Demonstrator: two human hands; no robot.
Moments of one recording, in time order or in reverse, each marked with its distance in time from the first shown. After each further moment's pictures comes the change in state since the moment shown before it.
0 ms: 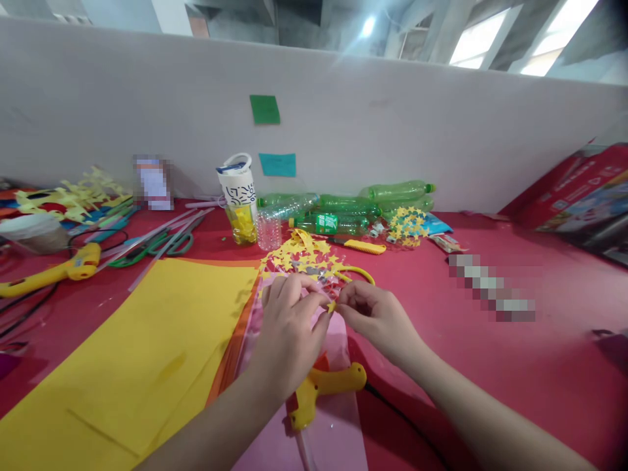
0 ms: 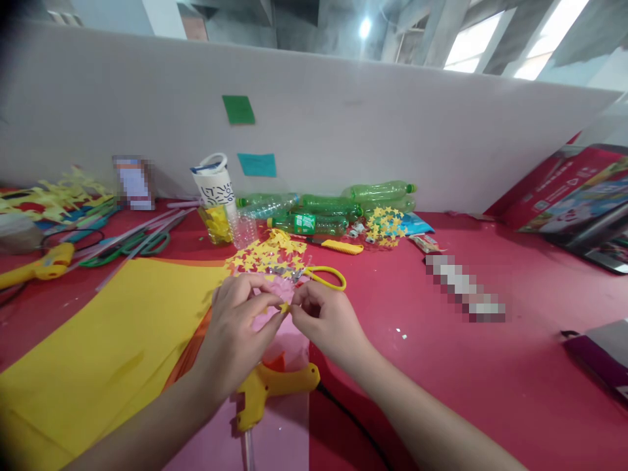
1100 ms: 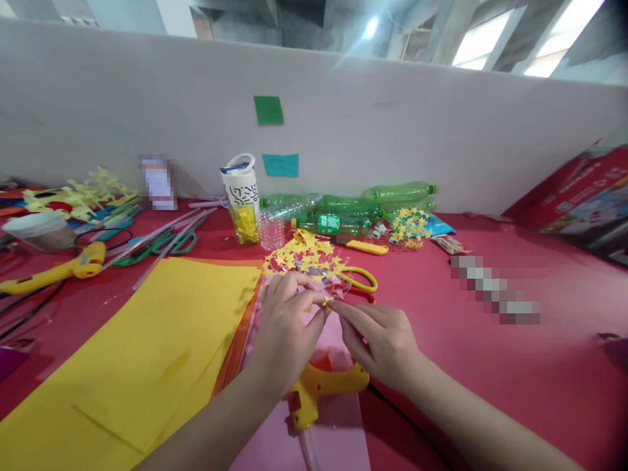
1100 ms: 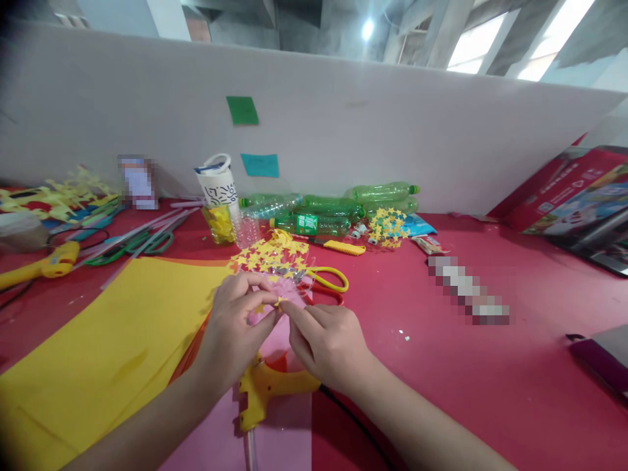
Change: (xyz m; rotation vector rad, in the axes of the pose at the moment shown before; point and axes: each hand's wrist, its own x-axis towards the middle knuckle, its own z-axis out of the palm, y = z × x) left_hand 0.001 -0.007 -0.002 -0.095 0.007 -0.079; right_hand -0.018 0.014 0.004 -0.674 0.120 -0.676
